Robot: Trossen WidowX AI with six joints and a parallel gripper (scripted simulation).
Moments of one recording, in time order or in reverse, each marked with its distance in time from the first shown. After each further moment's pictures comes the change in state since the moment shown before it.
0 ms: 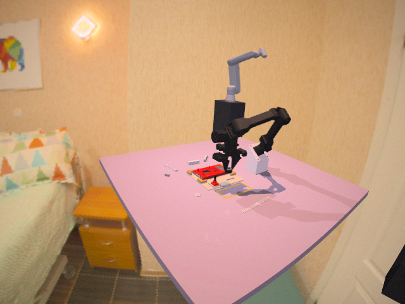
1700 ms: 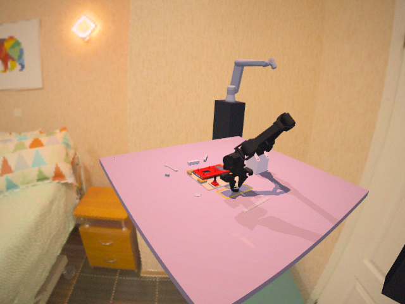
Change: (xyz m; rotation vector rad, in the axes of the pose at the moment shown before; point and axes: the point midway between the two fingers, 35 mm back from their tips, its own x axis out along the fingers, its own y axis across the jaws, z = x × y) arm 0.100 -0.029 -0.038 -0.002 0.014 -0.005
